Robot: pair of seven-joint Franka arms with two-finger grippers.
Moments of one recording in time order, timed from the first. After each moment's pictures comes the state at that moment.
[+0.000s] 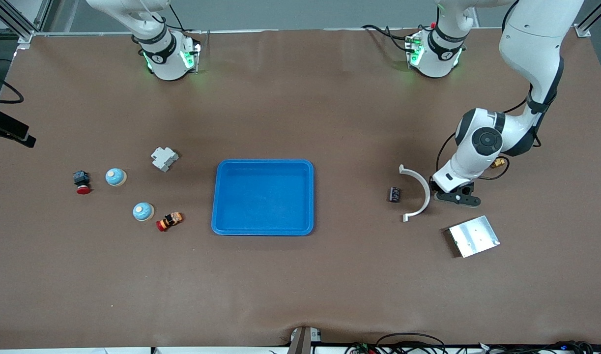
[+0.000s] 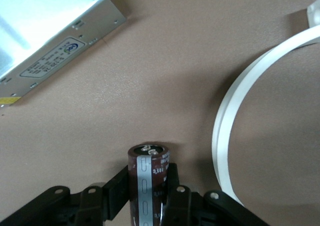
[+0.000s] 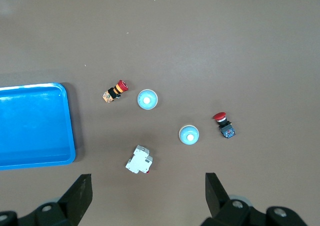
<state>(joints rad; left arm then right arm) -0.02 0.42 -0.08 -2.27 0.33 2.75 -0.14 -0.01 0.09 -0.10 -1.41 0.02 1.50 -0.01</state>
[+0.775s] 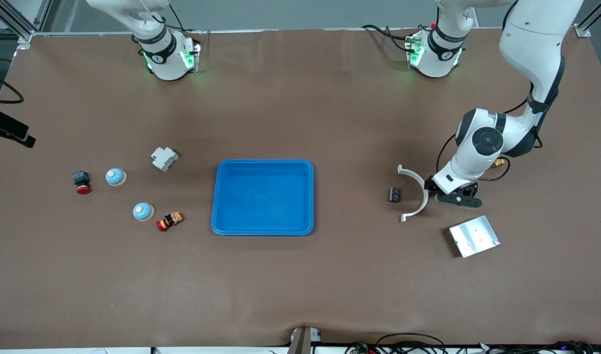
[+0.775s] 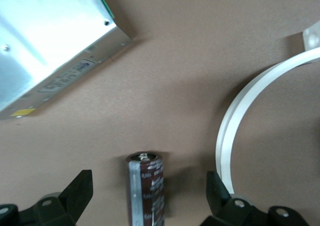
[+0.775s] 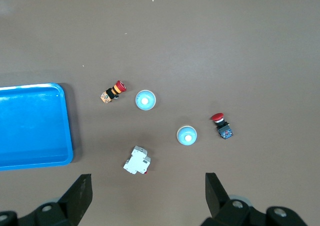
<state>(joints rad) -0.02 0.39 -0.09 -2.24 0.33 2.70 -0.16 -0.01 0.09 -0.10 -1.41 0.01 1.51 -0.01</state>
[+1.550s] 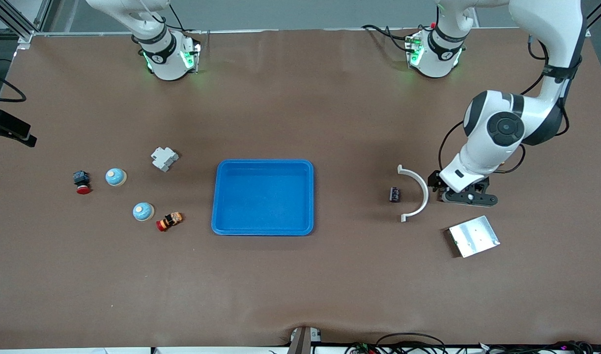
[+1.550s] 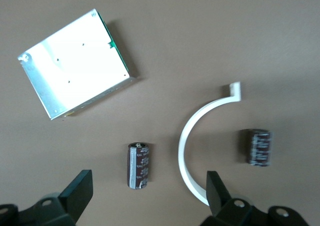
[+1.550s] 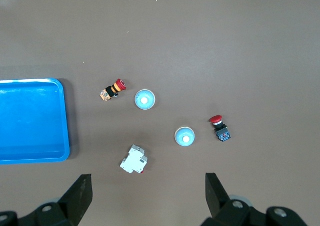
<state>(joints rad) -0.02 0.23 -0.18 -2.08 0.16 2.36 -0.17 0.00 0.09 -0.09 -1.41 0.00 1.50 -0.05</state>
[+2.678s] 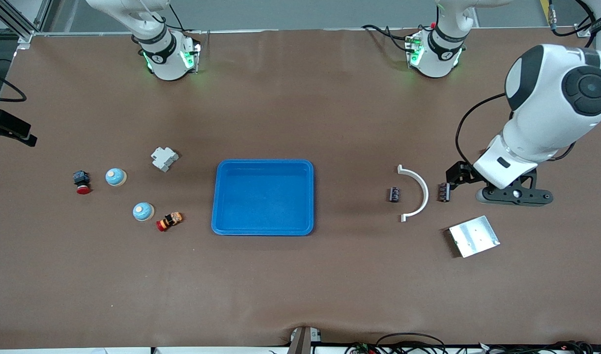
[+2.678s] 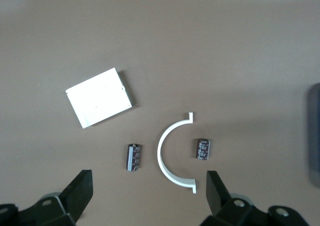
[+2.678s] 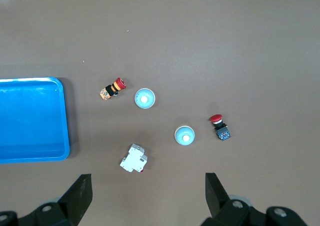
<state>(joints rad) -0.03 0.20 -0.22 -1.62 0.08 1.88 -0.16 0.00 0.09 -0.09 -1.41 0.00 1.50 -0.05</state>
